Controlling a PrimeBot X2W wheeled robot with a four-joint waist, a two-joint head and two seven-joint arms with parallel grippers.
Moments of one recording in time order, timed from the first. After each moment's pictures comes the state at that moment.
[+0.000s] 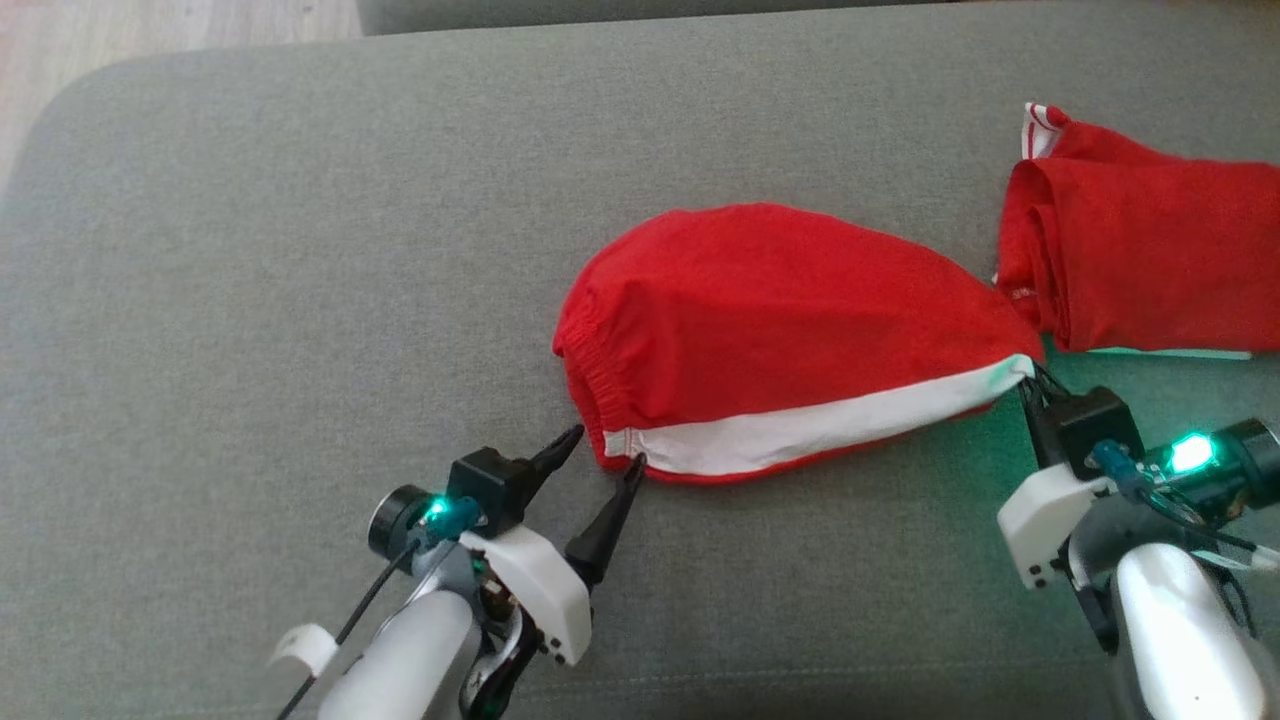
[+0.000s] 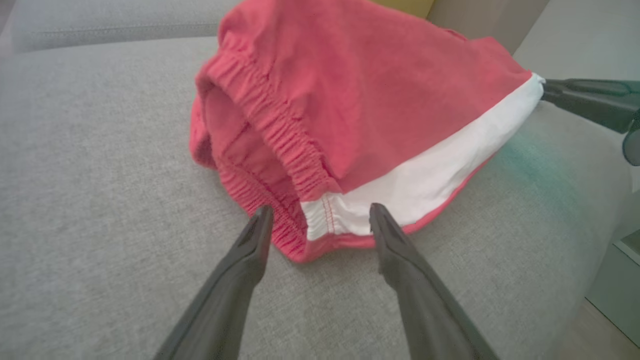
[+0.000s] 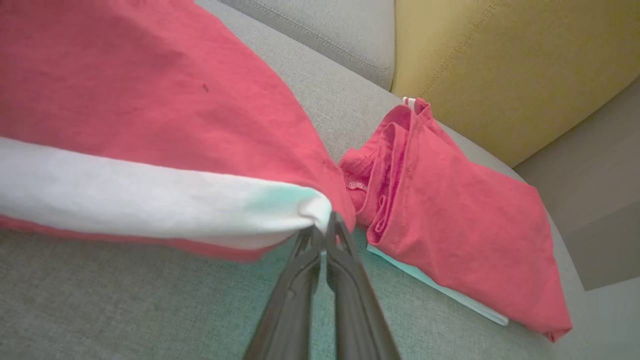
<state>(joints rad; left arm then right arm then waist) -0.30 0.09 -0.63 0.51 -0.33 -0.12 -0.20 -0.18 -0.15 0.02 0.30 -0.32 0.13 0.08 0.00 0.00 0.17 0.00</state>
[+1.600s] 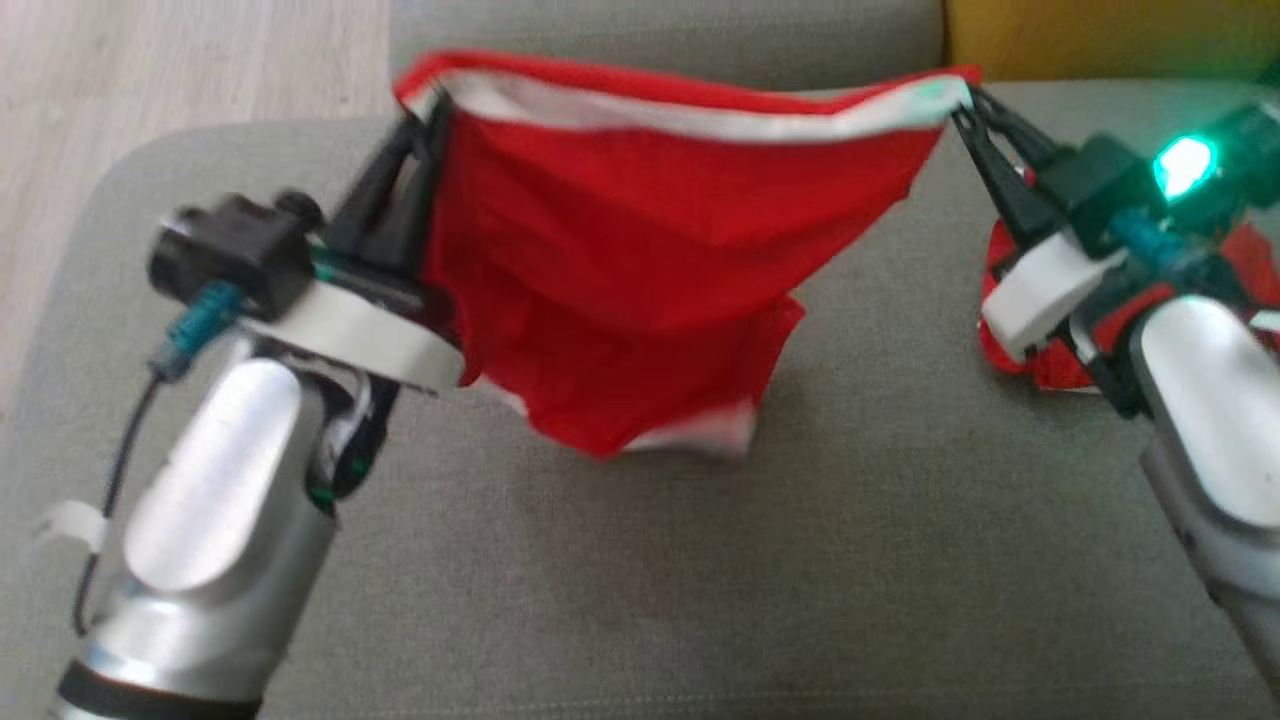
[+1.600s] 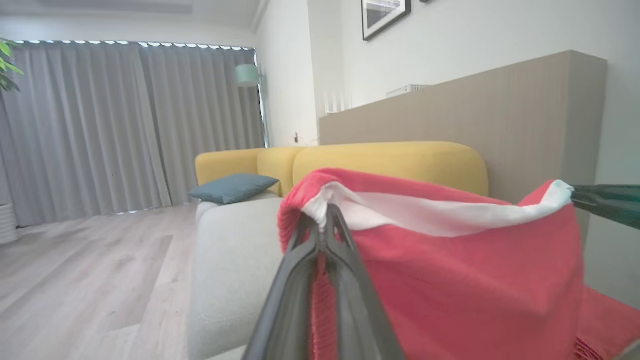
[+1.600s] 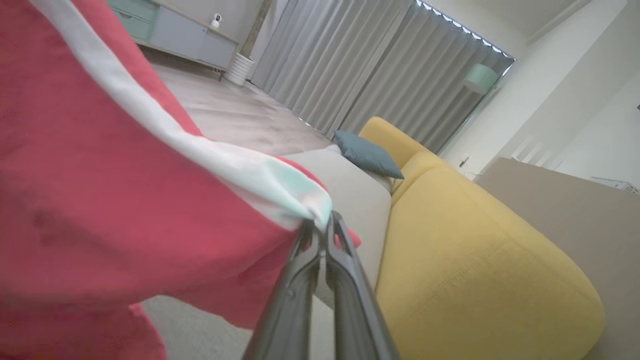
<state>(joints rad) -0.55 0.25 -0.46 0.22 -0.37 -0.03 -0.25 -0.61 -0.40 0.44 0.24 0.01 0.13 0.08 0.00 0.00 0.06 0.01</state>
